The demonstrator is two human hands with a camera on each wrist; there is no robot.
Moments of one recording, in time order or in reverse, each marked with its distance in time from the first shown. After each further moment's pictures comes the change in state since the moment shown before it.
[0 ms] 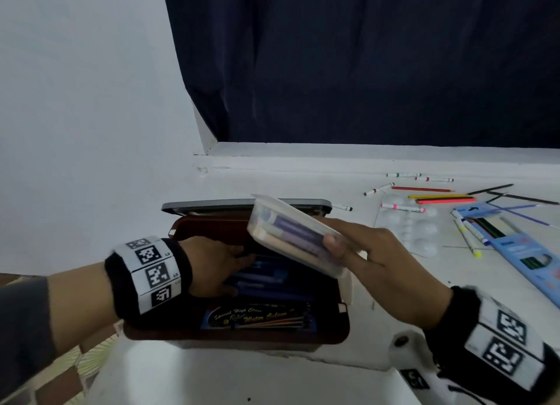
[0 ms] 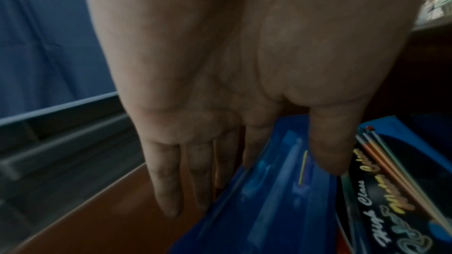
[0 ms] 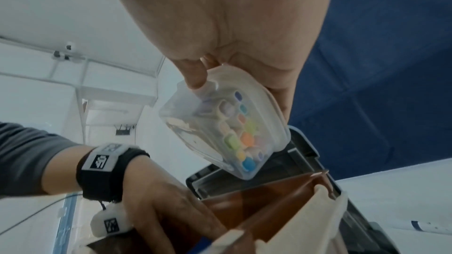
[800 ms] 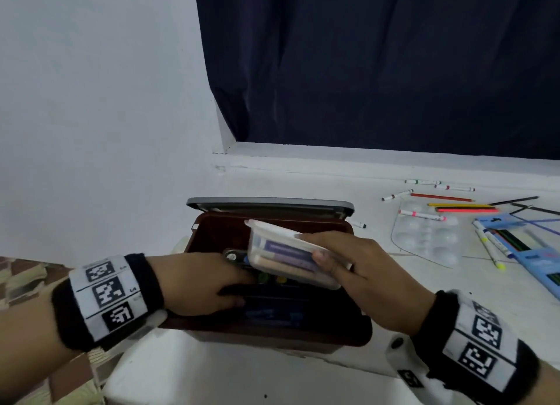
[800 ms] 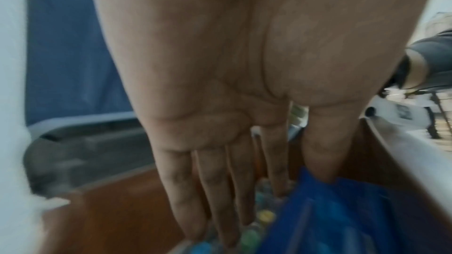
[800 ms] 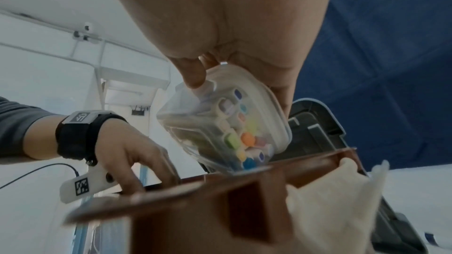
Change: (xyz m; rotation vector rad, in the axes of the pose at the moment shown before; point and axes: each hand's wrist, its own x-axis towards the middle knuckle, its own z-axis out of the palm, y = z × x) left_hand -0.049 -0.007 0.028 -0.376 0.217 0.214; right_hand 0.011 0.001 0.031 -0.186 -0.113 -0.018
